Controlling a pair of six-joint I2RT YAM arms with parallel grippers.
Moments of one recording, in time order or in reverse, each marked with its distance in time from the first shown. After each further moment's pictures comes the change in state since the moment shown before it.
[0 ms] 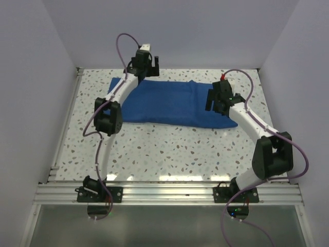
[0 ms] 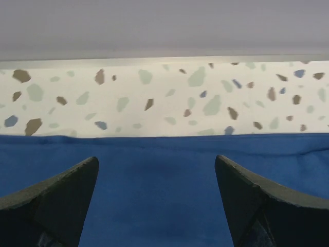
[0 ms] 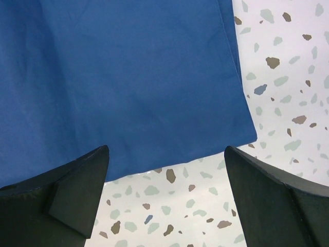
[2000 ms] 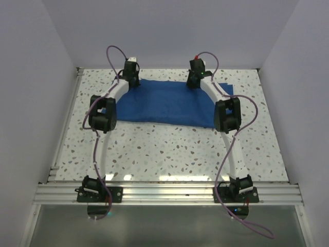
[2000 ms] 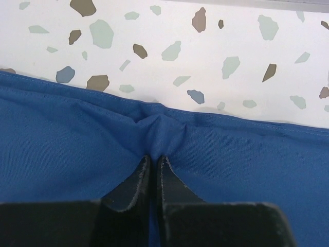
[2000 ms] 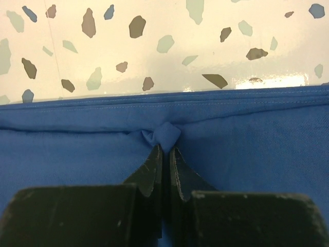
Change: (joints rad) left arm 0.136 0.048 -0.214 0.088 0.005 0.026; right arm 0.014 1.051 1.160 -0.032 -0.286 0.069
